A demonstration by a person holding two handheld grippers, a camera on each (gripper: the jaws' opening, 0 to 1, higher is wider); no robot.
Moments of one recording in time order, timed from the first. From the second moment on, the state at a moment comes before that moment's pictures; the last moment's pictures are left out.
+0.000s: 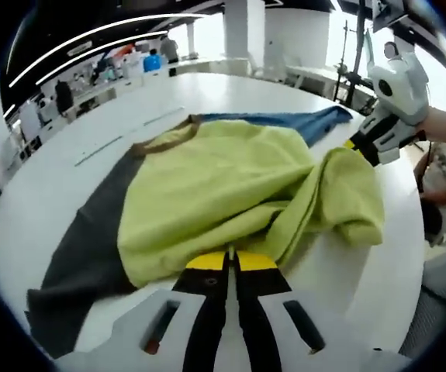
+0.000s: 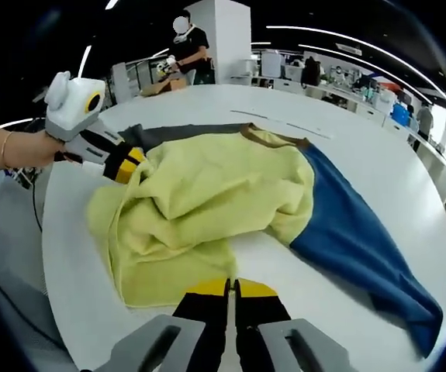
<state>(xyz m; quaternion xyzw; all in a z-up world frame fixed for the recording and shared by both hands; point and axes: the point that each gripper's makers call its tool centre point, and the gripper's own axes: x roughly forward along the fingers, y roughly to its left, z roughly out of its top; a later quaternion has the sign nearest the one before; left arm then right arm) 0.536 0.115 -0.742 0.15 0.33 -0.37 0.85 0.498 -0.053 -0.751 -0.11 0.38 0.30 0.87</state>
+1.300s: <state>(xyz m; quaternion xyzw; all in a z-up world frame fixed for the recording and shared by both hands) 0.477 0.180 -0.684 0.01 0.32 -0.30 0.90 0.463 -0.078 -0.709 -0.10 0.37 0.26 0.89</state>
